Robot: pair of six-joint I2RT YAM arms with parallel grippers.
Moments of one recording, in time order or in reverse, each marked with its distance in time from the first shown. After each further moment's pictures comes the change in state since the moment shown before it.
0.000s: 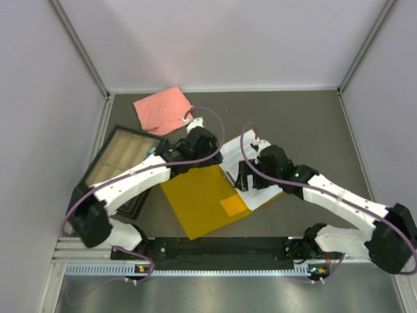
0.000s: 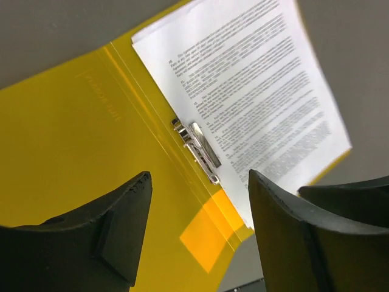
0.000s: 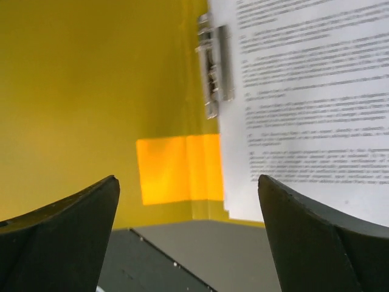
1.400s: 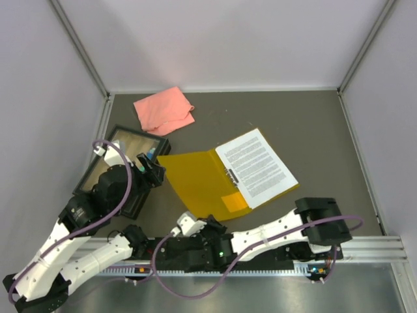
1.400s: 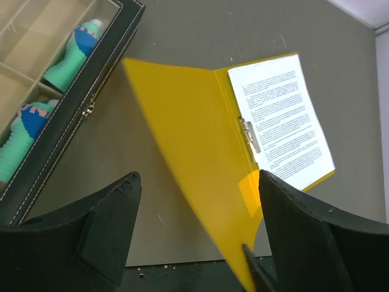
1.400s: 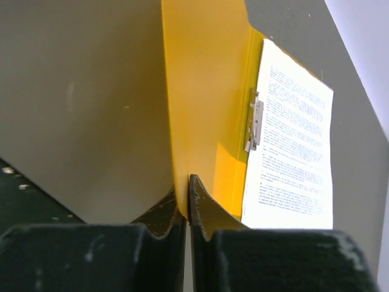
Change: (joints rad) left arm 0.016 -0.869 -0.100 -0.510 -0.266 -0.042; right arm 1.078 0.657 0.440 -0.193 1.252 -0.058
